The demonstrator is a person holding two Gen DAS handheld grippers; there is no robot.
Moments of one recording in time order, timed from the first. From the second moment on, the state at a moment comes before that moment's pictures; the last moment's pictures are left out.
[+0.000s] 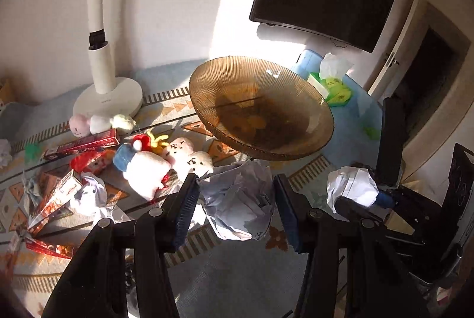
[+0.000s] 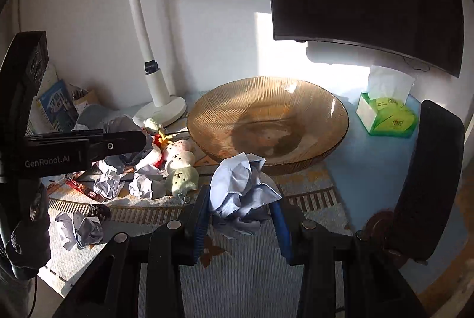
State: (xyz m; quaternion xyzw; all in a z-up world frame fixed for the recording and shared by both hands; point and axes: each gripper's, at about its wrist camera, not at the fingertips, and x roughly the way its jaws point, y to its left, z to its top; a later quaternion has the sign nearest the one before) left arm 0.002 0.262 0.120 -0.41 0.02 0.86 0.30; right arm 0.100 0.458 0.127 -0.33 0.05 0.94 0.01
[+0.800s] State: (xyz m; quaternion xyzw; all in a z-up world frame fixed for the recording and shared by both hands) left arm -0.073 0.346 0.106 -0.37 0.09 0.89 0.24; right arm -0.003 0.525 0.127 -0.35 0.09 0.93 0.07
